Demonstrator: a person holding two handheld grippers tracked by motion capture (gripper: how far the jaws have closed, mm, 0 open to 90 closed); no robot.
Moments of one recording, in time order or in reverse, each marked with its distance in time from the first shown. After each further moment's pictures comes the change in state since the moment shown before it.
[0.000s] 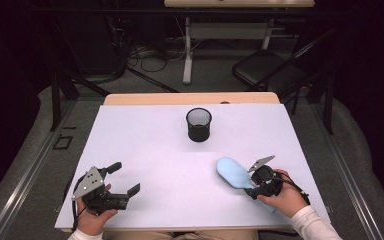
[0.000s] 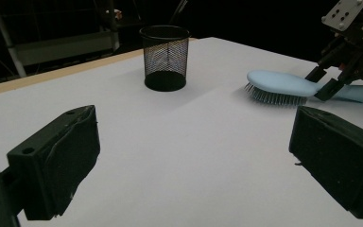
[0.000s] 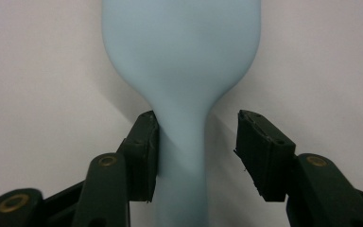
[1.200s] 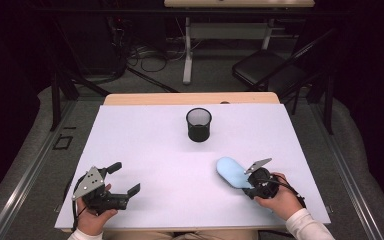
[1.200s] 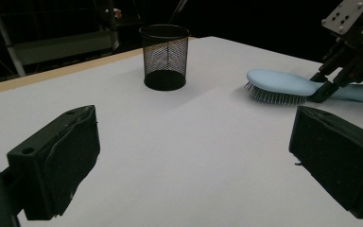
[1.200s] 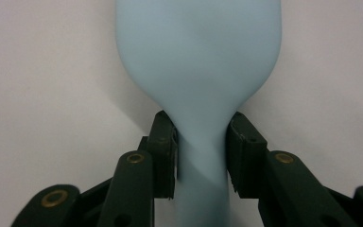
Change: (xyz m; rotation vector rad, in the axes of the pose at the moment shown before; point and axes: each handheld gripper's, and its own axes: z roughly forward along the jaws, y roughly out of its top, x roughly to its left) left arm 0.000 0.000 0.000 0.004 -0.006 -0.001; right arm 0.009 0.000 0.005 -0.005 -0.009 0.013
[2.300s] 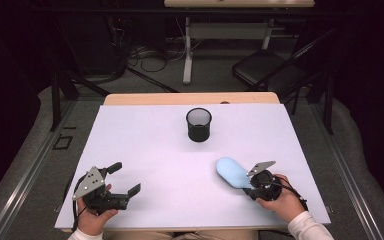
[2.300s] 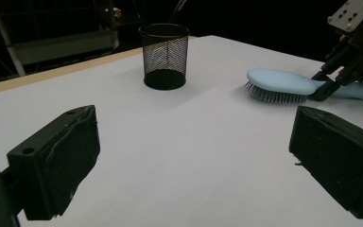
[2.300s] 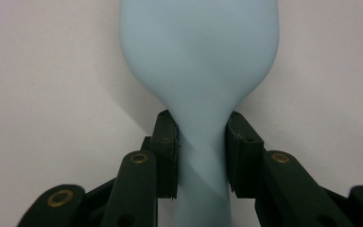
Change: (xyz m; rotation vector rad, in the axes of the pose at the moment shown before) left arm 0.000 0.000 0.001 0.001 -0.001 0.005; right arm -0.001 -0.009 0.000 -0.072 0.007 -0.019
